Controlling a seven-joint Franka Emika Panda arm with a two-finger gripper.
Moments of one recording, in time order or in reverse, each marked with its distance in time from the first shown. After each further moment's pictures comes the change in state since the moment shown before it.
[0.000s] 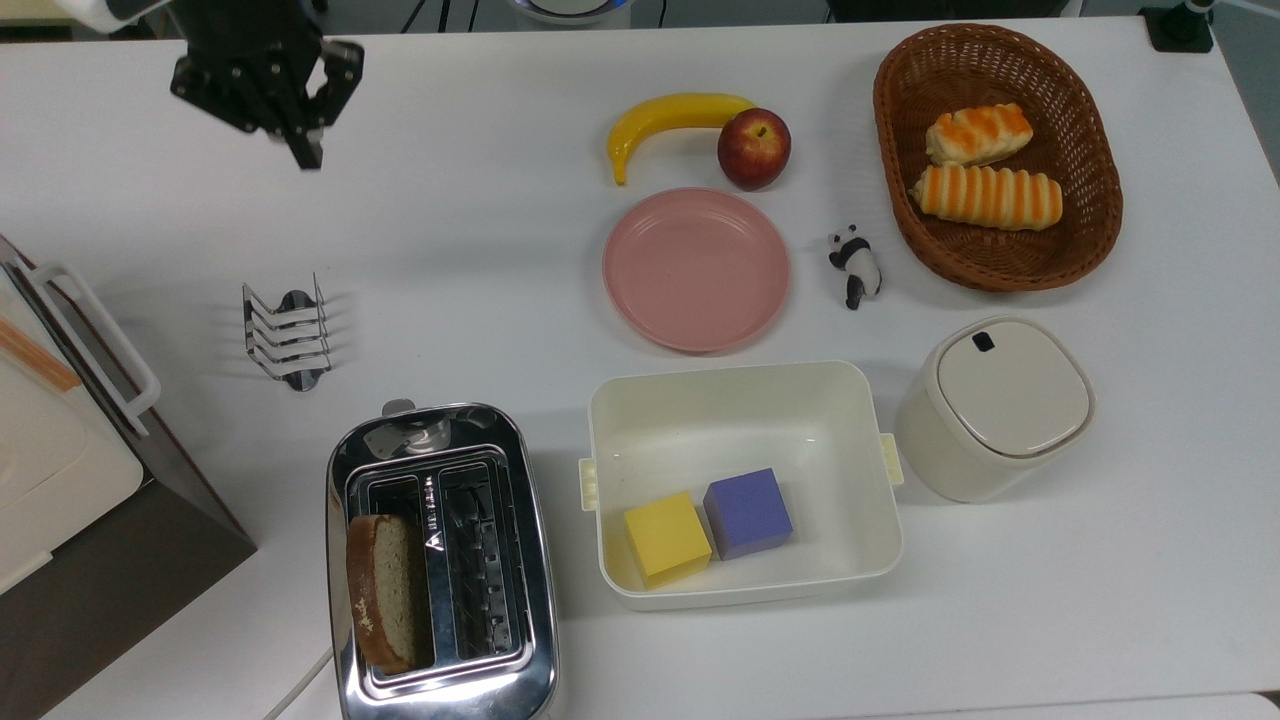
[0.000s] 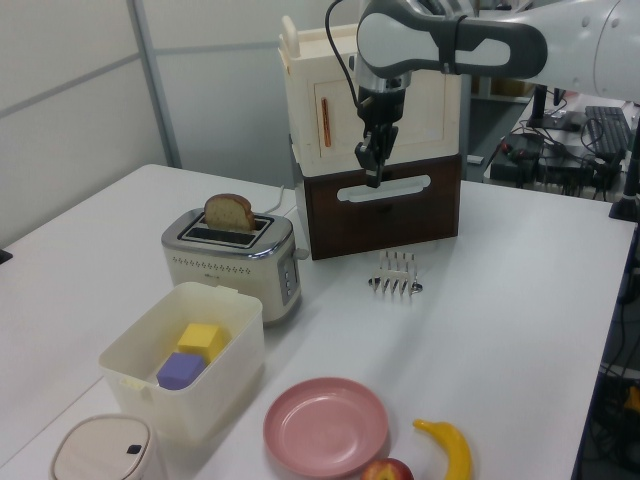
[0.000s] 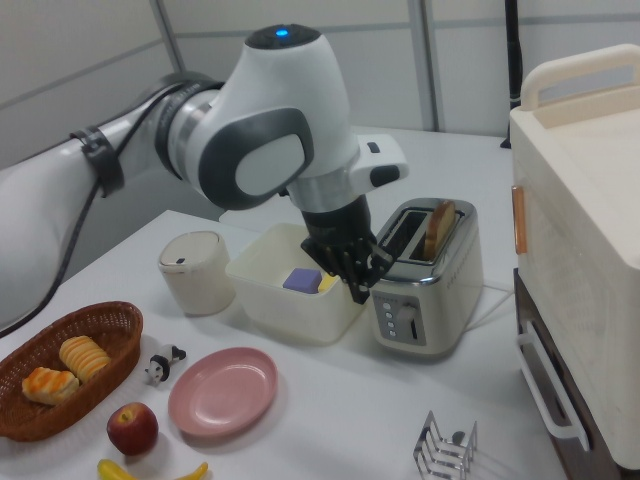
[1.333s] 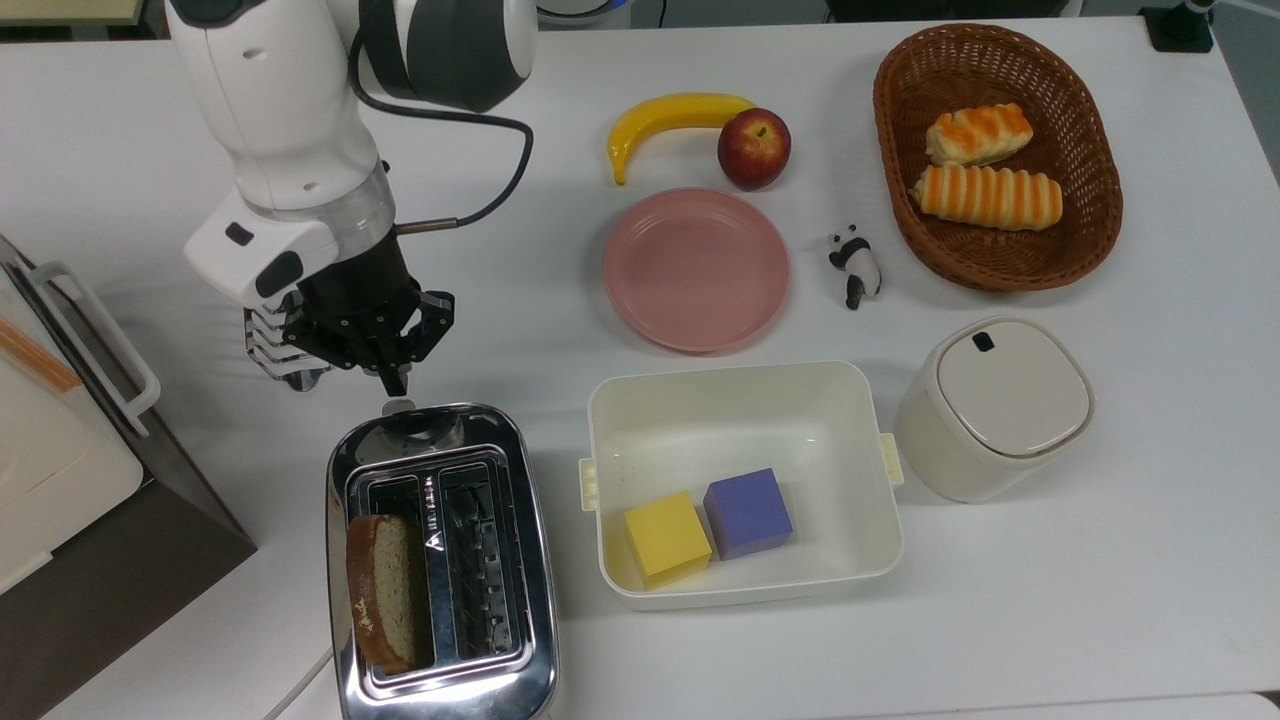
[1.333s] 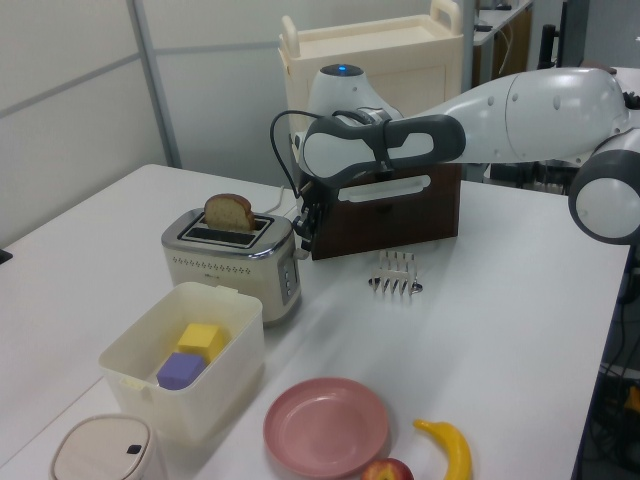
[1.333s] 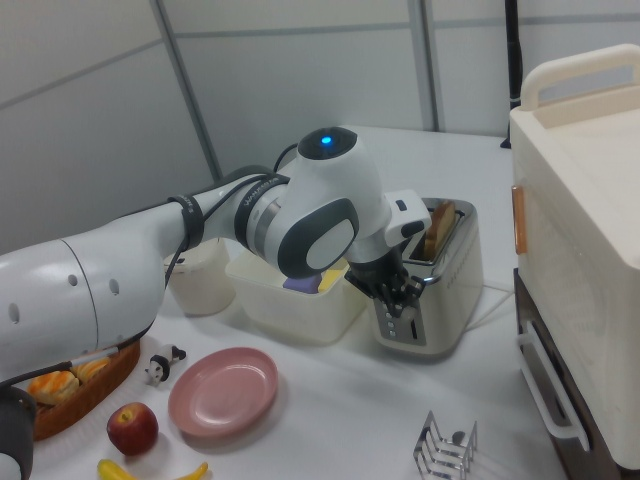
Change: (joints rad) arm 0.068 0.254 0.035 -0.013 0.018 0.406 0.034
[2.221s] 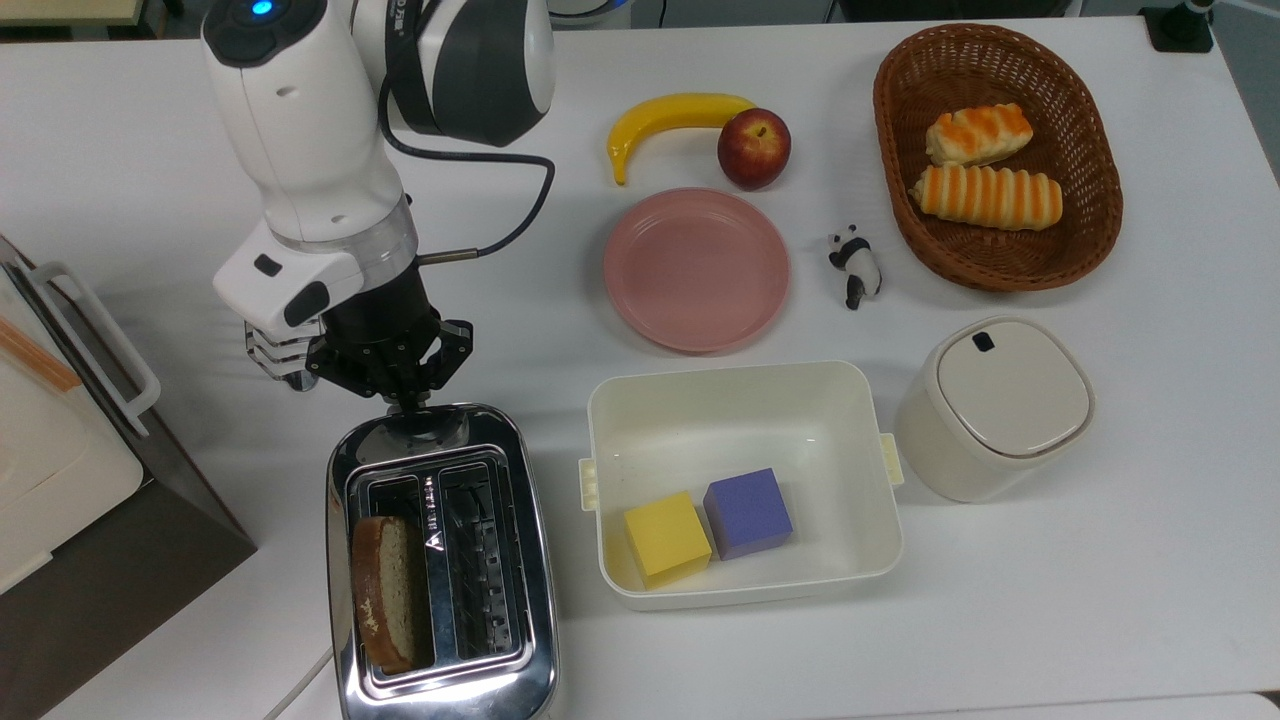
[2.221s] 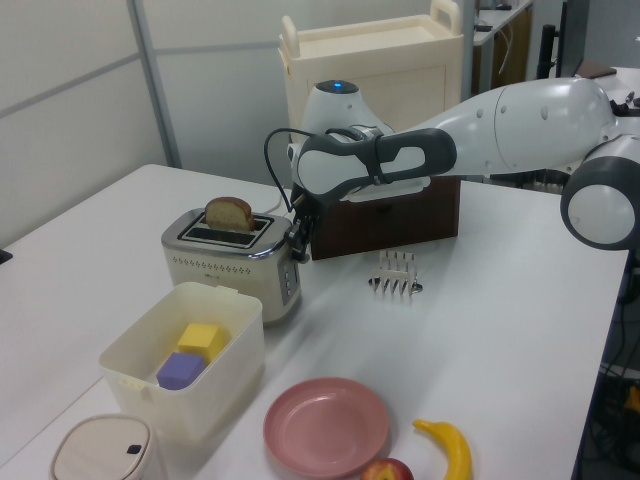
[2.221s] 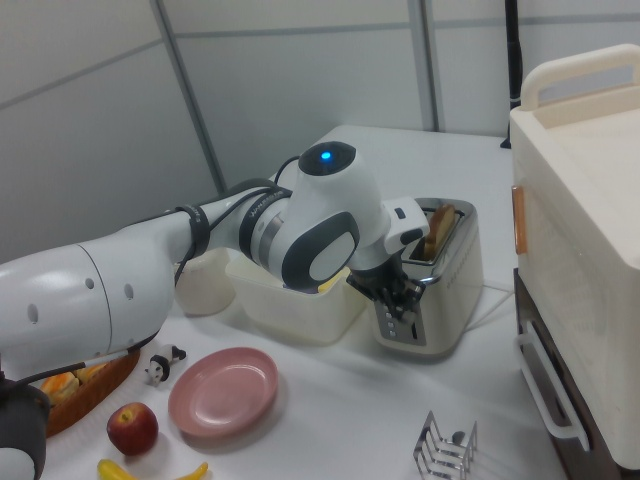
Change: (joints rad) arm 0.015 0.032 0.004 -0.015 0.011 0.082 0.000
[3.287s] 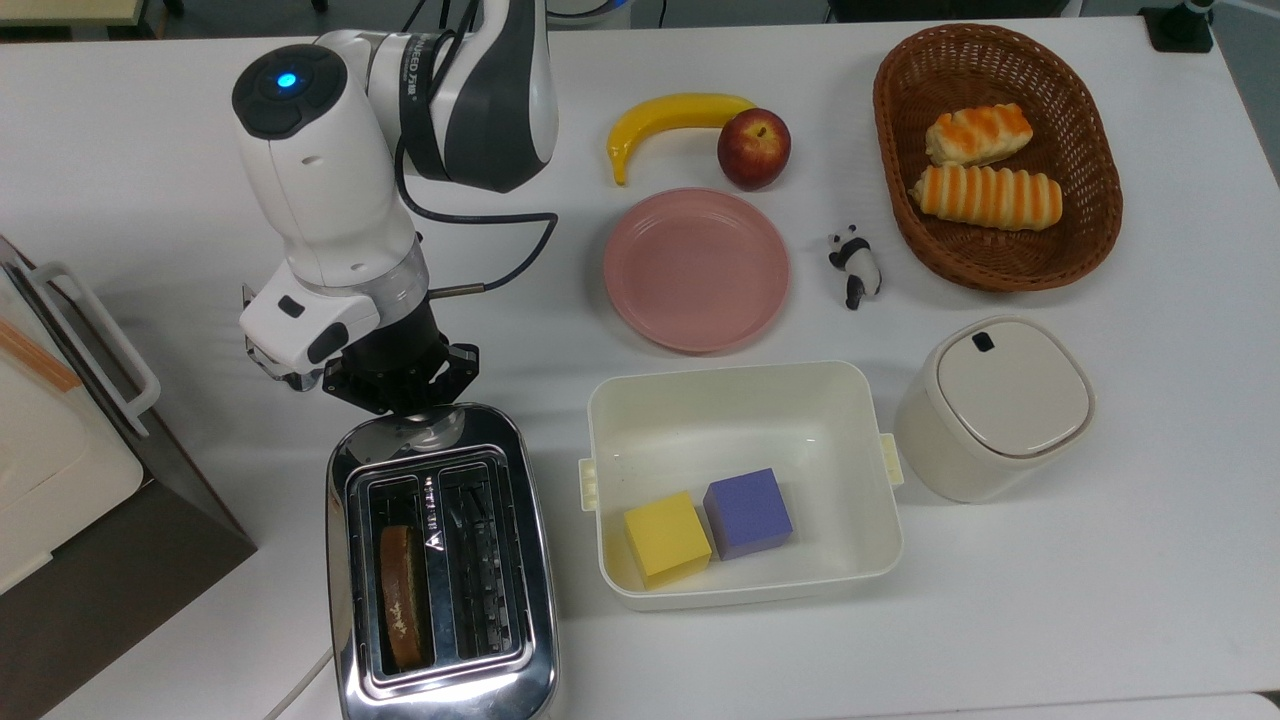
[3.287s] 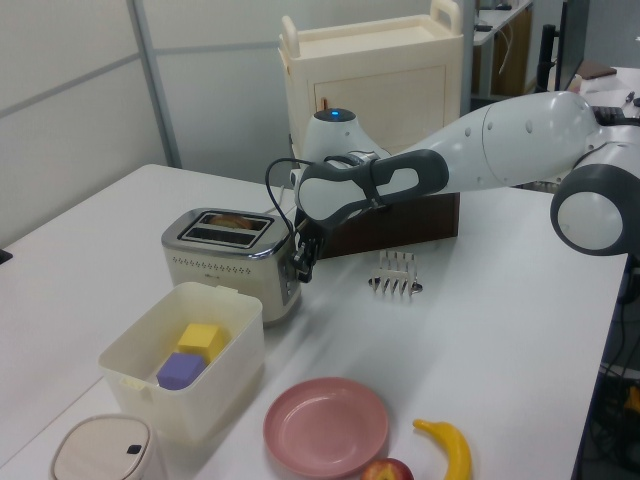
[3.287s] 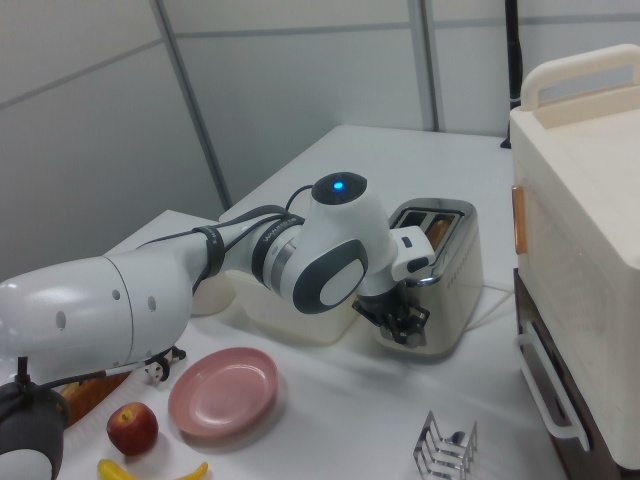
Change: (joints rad) arm -0.001 0.046 0.000 -0.034 -0.015 0.038 0.000
